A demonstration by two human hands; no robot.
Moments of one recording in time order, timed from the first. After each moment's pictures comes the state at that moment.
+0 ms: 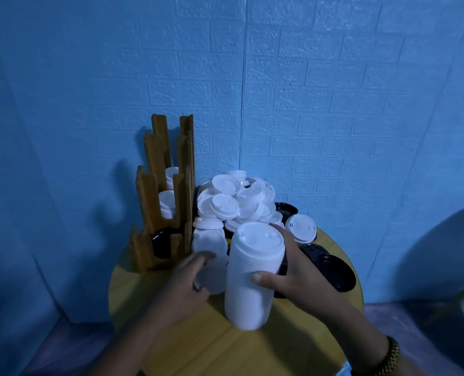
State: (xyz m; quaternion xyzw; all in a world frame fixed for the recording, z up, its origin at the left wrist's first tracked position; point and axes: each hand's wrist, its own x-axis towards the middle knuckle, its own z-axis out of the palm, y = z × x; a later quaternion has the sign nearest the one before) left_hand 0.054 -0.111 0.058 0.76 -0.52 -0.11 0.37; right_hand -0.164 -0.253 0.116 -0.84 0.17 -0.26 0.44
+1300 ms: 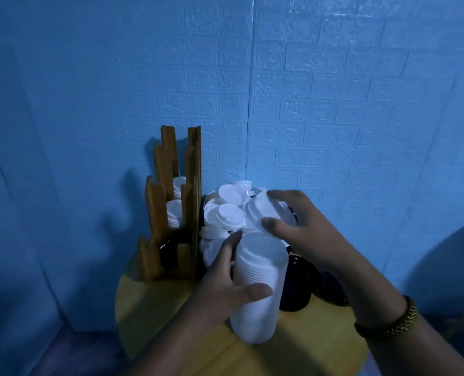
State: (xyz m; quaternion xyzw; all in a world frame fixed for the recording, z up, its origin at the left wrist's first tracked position) left_hand 0.000 -0.134 0.103 0.59 -0.50 -0.29 0.57; right_hand -0.141 -0.267 0.201 -0.86 0.21 -0.33 0.34
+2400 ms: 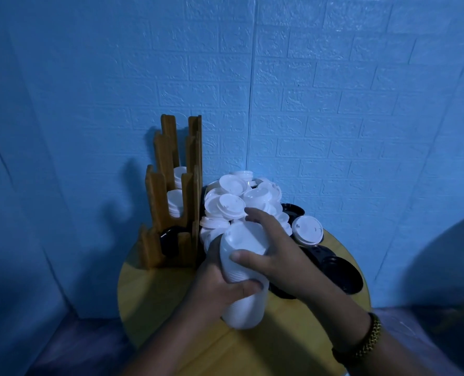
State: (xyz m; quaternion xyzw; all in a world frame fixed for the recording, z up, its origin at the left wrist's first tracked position) left_hand 0.004 -0.130 0.074 0.63 -0.47 -0.20 0.58; right_hand -0.127 -0.234 0.146 -0.87 0.16 -0.28 0.38
